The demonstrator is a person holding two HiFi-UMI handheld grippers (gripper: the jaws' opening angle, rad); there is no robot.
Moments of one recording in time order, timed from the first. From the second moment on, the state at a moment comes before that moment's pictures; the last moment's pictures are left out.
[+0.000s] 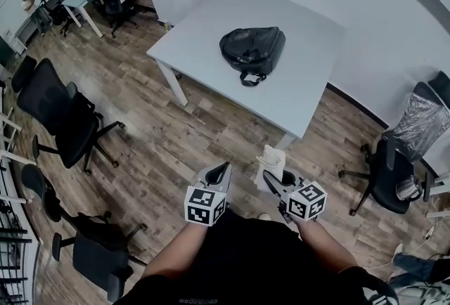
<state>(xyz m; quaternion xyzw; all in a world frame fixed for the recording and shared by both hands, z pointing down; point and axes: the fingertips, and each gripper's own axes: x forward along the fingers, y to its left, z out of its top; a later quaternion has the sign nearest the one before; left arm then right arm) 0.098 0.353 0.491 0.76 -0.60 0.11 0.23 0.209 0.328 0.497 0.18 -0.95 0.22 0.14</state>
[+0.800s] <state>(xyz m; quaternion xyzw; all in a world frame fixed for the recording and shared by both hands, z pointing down) -0.041 0.320 0.495 0.77 -0.58 0.09 0.23 0.078 0.291 0.490 0.21 -0.94 0.21 0.15</state>
